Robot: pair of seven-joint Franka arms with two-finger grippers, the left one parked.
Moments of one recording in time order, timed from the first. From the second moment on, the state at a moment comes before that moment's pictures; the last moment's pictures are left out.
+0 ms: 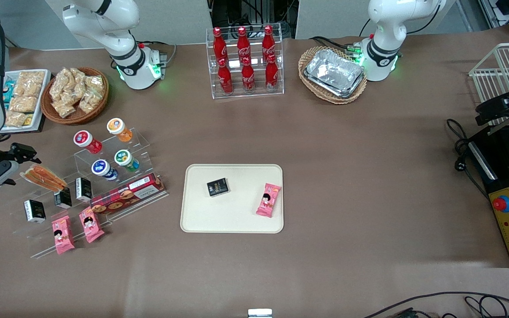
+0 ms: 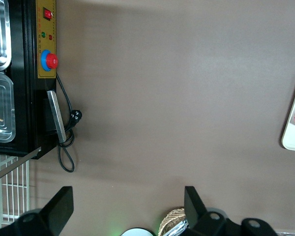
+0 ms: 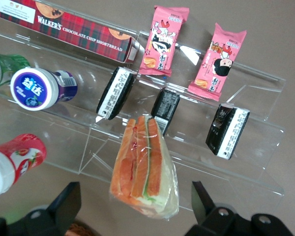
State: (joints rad) arm 0.12 0.18 -0.46 -1.84 0.05 1.90 -1.11
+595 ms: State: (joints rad) arm 0.12 0.10 -0.46 -2.04 0.02 2.14 -1.12
